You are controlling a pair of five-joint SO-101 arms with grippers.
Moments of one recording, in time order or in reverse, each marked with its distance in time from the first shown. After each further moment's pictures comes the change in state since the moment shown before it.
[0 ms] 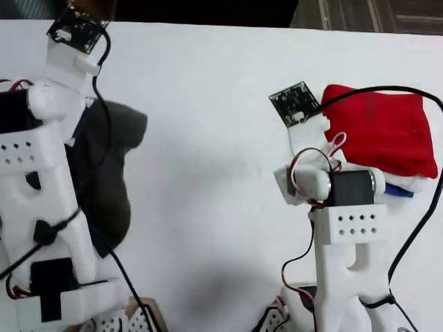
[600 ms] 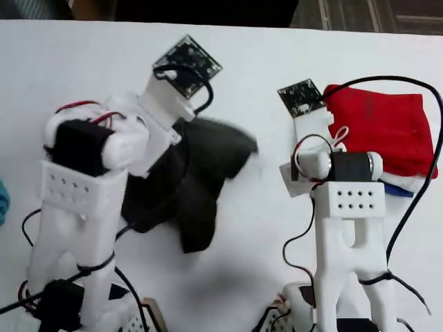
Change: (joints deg) left arm 27.2 -9.1 11.2 0.3 5.6; right arm 3.5 8.0 0.0 -1.2 0.0
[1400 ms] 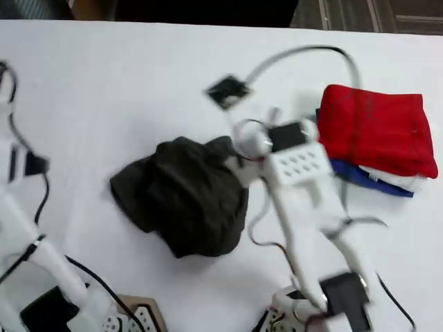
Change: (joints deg) left arm -57.8 -1.3 16.5 -11.2 -10.9; right arm -20.7 20.5 -15.2 -0.2 0.0
